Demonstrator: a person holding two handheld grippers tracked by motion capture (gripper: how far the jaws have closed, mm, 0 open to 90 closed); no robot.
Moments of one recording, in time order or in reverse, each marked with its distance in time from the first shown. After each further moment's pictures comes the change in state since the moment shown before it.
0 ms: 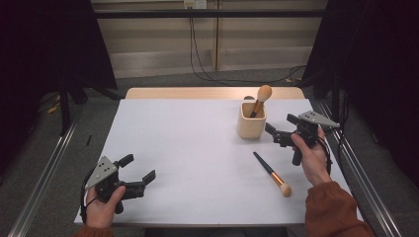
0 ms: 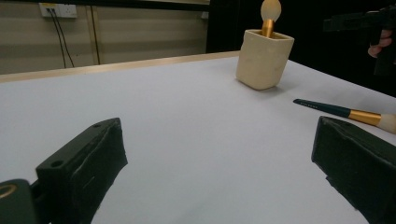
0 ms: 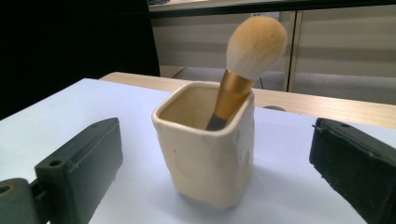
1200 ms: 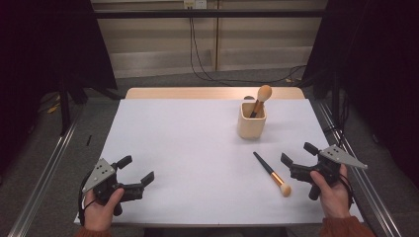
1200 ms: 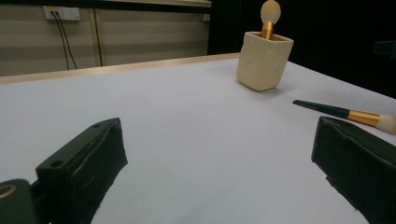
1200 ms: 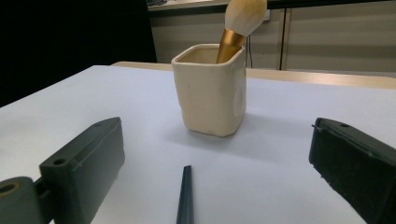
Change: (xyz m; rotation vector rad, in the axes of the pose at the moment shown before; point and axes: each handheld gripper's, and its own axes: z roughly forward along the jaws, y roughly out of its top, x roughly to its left) left arm -0.003 -0.001 -0.006 -0.009 0.007 -0.002; right arm 0.017 -0.048 -0.088 -0.022 -0.024 0.001
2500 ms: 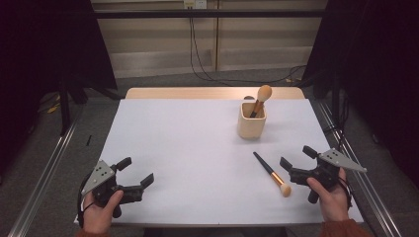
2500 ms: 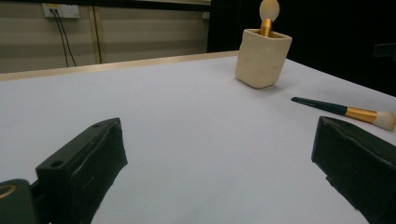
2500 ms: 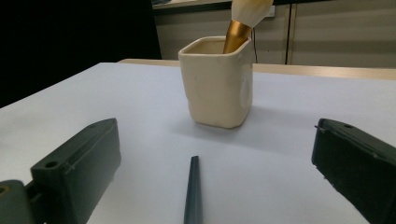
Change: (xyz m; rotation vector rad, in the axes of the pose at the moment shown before) left arm -0.001 -0.002 -0.004 0.010 0.003 0.003; right arm 0.002 -0.006 0.001 0.006 0.022 0.016
